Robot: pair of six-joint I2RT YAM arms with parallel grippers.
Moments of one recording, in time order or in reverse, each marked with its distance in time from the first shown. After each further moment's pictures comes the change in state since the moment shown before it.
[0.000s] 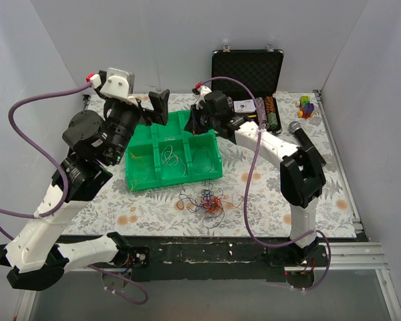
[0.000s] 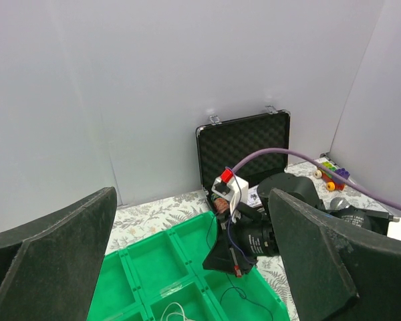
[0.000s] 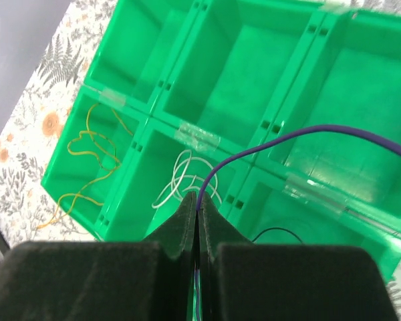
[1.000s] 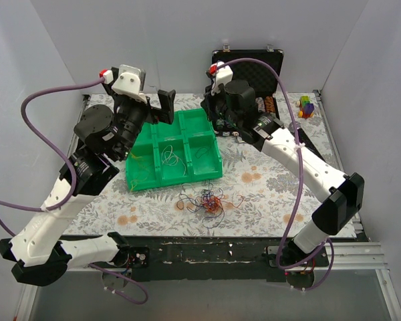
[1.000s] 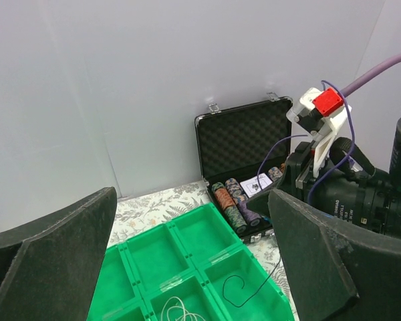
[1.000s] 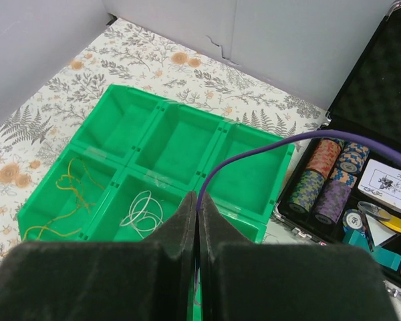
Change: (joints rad) left arm -0.001 0.048 0.016 -0.015 -0.002 0.000; right arm 0.059 -0.362 -0.047 -0.062 0.319 -0.239
